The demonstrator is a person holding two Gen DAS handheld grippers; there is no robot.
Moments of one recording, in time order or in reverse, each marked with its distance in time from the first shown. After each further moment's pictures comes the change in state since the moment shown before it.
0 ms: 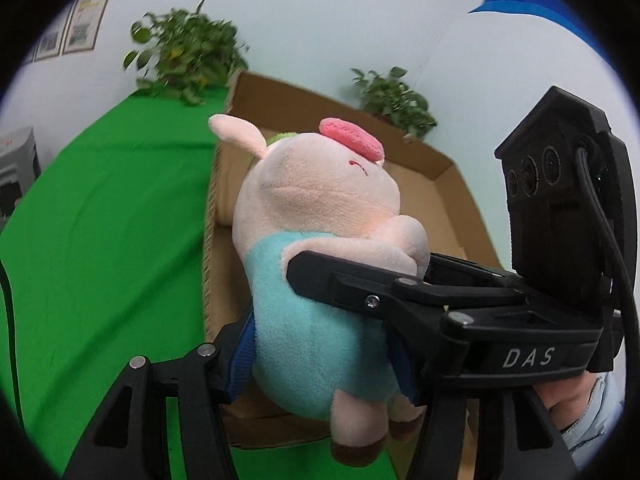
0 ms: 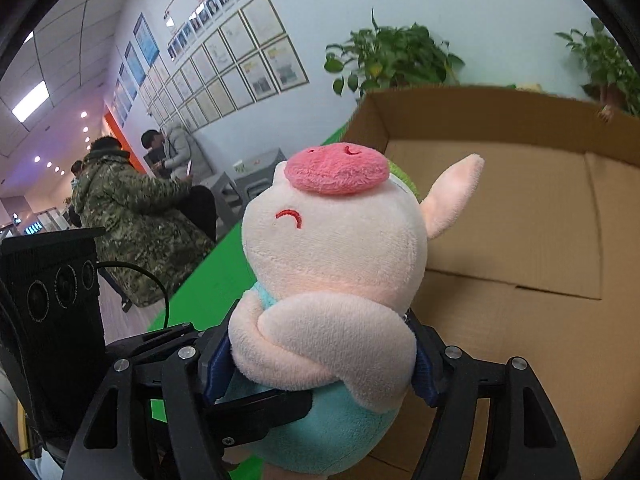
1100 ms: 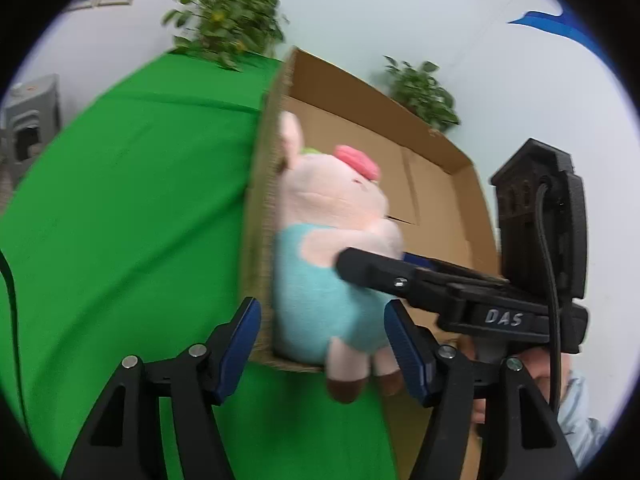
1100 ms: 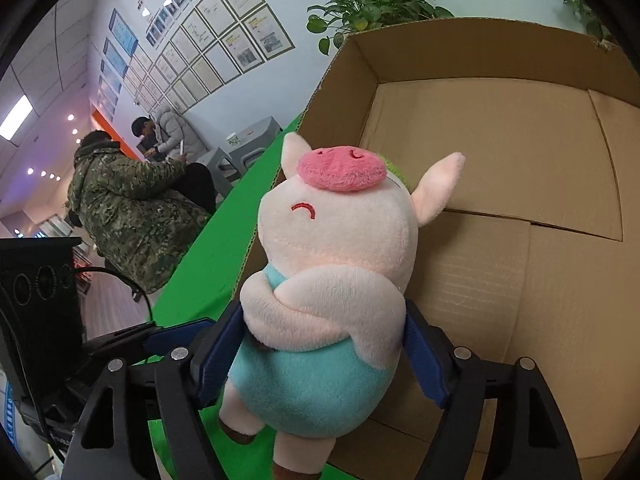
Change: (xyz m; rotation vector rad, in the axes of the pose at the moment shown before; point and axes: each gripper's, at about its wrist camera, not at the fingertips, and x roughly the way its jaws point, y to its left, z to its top) left arm -0.042 0.021 -0.021 -0.130 0.077 0.038; right arm 0.049 0.012 -0.032 0.087 0.128 0.021
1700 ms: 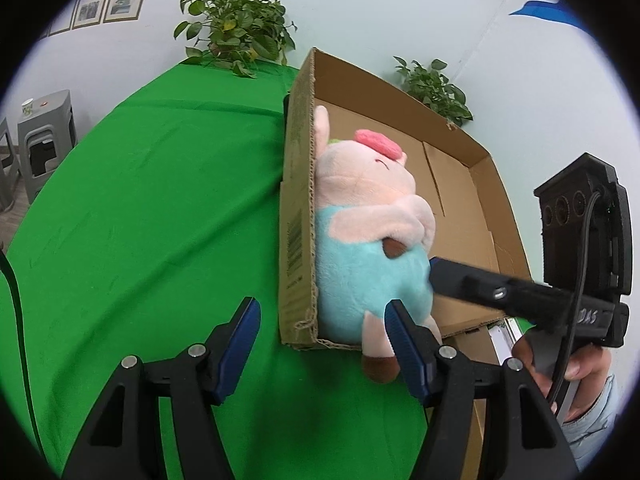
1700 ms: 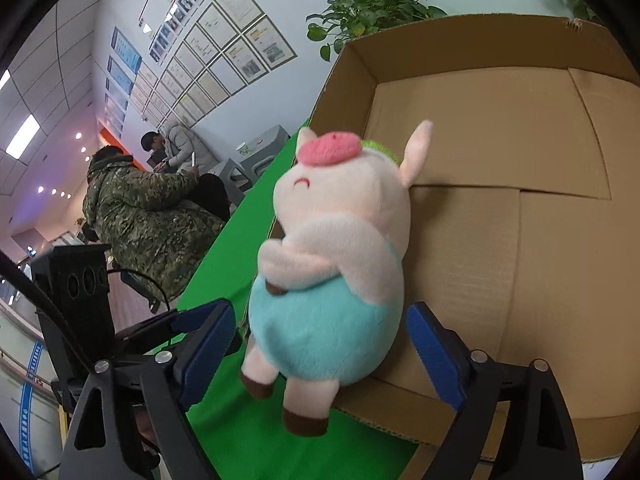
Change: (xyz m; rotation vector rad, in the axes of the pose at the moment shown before) left arm 0.002 0.013 -0.015 0.047 -0.020 0.051; right arm -0.043 0.004 -0.048 0.046 -0.032 0.066
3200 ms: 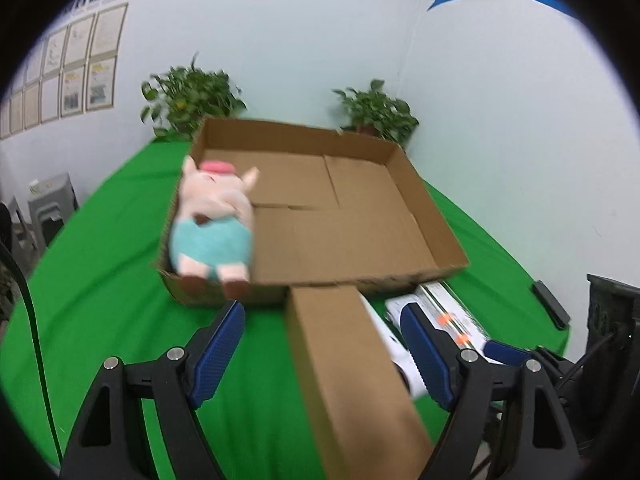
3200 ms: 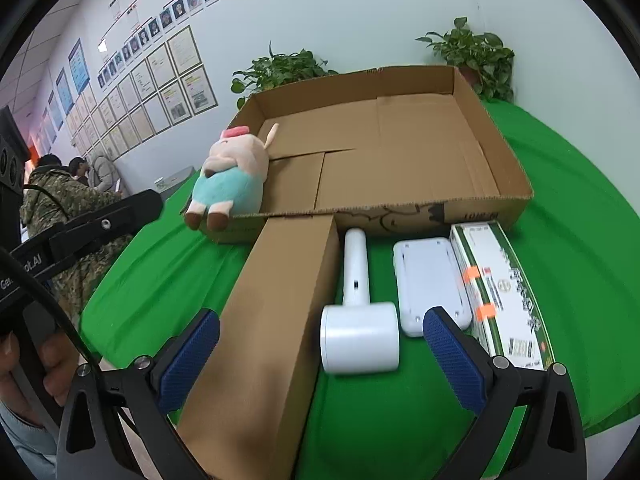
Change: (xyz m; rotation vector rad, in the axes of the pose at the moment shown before) left arm -0.059 -0.187 -0.094 0.193 -0.178 0.070; right arm -0.231 0.007 -0.273 0.017 -0.247 -0.380
